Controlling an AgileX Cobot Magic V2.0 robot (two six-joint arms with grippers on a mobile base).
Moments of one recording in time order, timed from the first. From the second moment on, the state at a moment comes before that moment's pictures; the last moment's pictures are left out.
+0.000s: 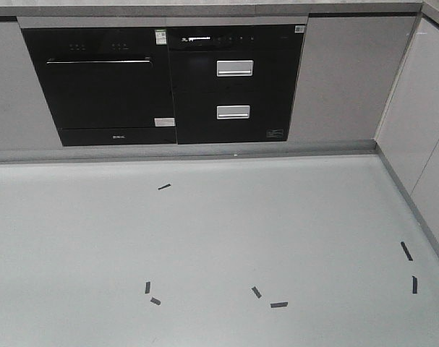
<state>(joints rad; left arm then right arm) -0.09 -0.01 0.02 0.02 0.14 -0.03 0.00 -0.01 0.03 -0.09 0.13 0.09</state>
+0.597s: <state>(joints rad) -0.09 -0.01 0.02 0.02 0.14 -0.03 0.00 -0.01 0.03 -0.09 0.13 0.09</state>
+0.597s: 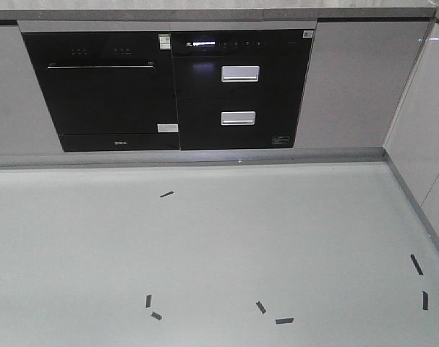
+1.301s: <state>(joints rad) -0.09 -0.01 0.02 0.02 0.14 -0.03 0.00 -0.01 0.03 -0.09 0.13 0.09</state>
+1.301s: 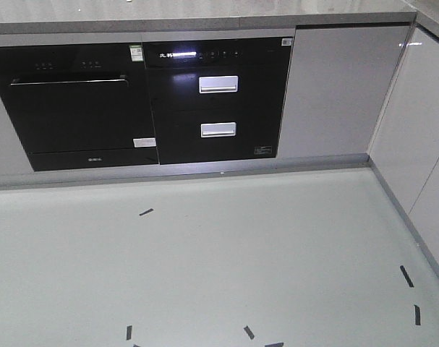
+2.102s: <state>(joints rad) -0.09 -0.01 0.02 0.02 0.14 -0.03 0.00 -0.01 0.03 -0.09 0.13 0.09</state>
